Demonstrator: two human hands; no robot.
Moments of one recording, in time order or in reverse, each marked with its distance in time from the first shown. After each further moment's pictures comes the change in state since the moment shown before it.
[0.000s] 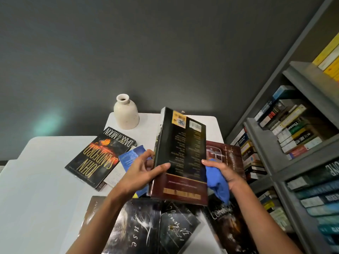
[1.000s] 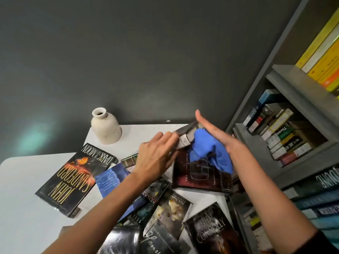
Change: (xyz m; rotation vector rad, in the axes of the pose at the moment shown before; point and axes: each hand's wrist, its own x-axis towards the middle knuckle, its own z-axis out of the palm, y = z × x) left_hand 0.105 0.044 0.079 1.327 0.340 1.170; right_hand 0.001 -0.147 0.000 -0.061 -0.088 0.035
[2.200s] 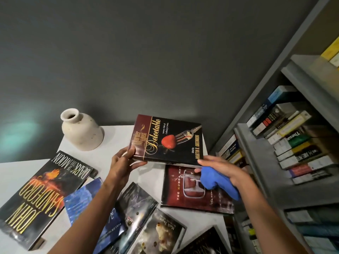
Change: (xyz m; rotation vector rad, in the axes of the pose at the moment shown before) left_hand -0.031 -0.091 0.126 -1.372 0.065 -1.543; right_hand 0.078 0.055 -0.122 -0.225 0.247 0.014
